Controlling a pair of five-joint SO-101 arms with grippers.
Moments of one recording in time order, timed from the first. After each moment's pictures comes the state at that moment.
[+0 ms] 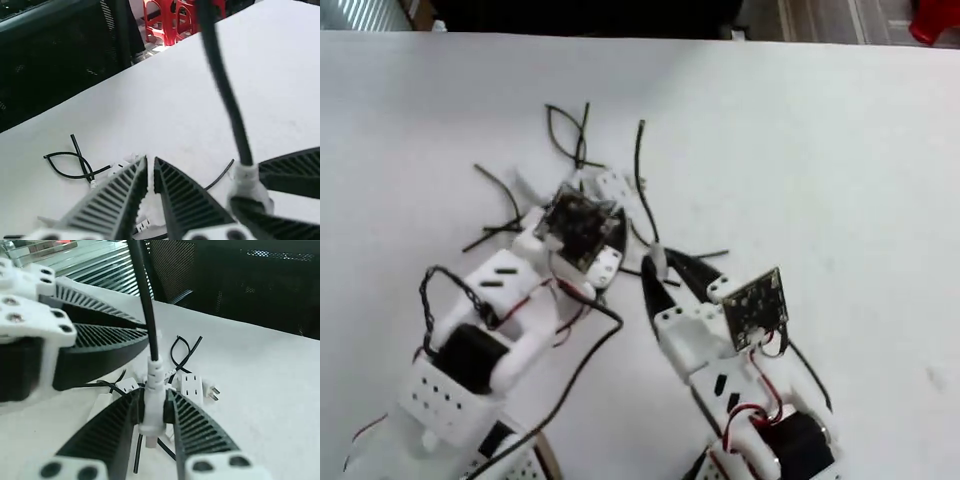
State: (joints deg) left arm 28.2 -60.4 52.2 43.5 -10.6; right arm -32.9 -102.6 72.5 52.0 -0.6
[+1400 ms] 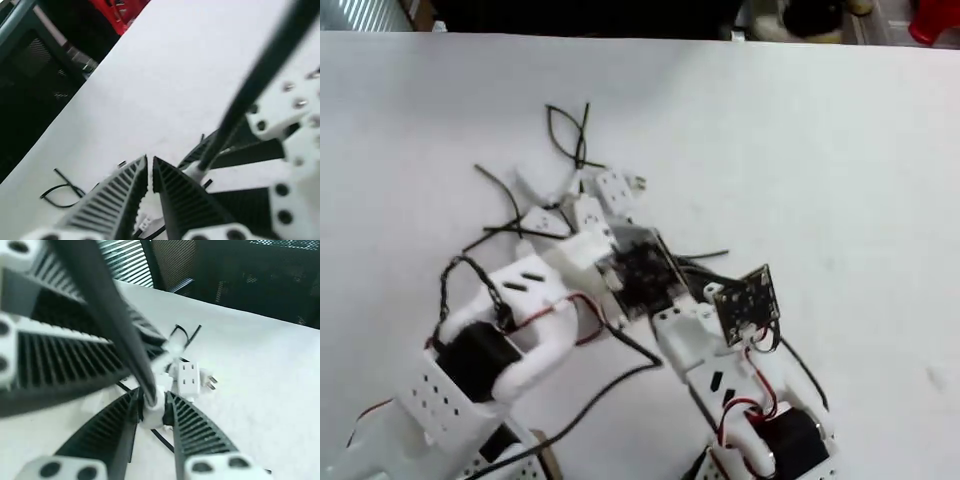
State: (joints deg) left arm 35.0 -56.8 40.8 56.6 -25.1; right arm -30.9 -102.6 74.7 52.7 -0.6
